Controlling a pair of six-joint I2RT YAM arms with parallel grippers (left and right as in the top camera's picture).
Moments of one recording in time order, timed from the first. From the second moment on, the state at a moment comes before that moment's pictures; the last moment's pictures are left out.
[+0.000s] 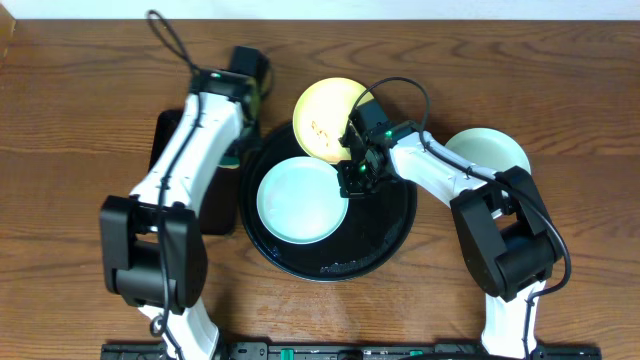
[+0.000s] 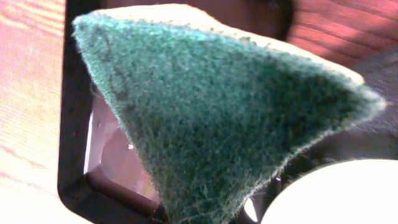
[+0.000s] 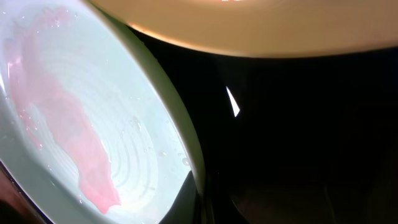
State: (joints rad) left arm -0.19 1.89 1.56 -1.13 -0.32 -0.38; right arm 0.52 2.07 1.36 -0.67 -0.42 0.37
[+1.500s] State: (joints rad) left arm 0.00 1.89 1.56 -1.07 -0.10 -0.38; right arm 0.81 1.63 1.39 -0.50 0.70 0.00
